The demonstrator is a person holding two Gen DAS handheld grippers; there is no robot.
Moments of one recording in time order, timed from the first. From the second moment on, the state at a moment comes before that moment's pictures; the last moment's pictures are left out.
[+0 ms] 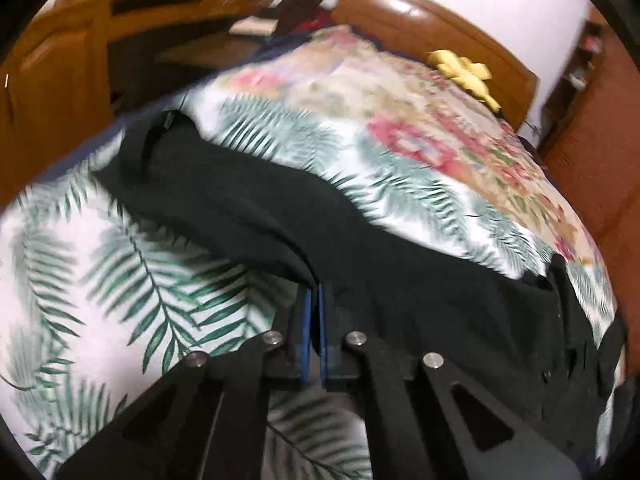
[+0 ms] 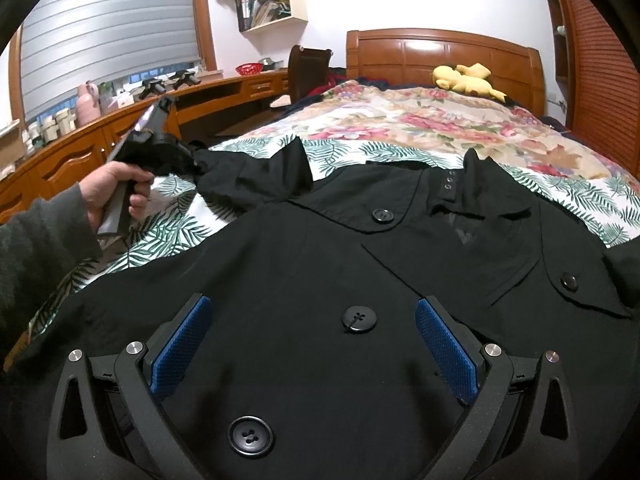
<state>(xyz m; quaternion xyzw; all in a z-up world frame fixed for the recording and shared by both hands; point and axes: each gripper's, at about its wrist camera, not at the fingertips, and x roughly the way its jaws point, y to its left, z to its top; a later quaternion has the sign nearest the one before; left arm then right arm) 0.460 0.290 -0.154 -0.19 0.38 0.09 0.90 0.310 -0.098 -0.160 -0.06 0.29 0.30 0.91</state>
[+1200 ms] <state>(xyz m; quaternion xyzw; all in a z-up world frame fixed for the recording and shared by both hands) 0.331 0.047 -0.068 0.02 0.37 -0.08 0.92 0.265 -0.198 -0.118 -0.06 0.28 0.23 0.93</state>
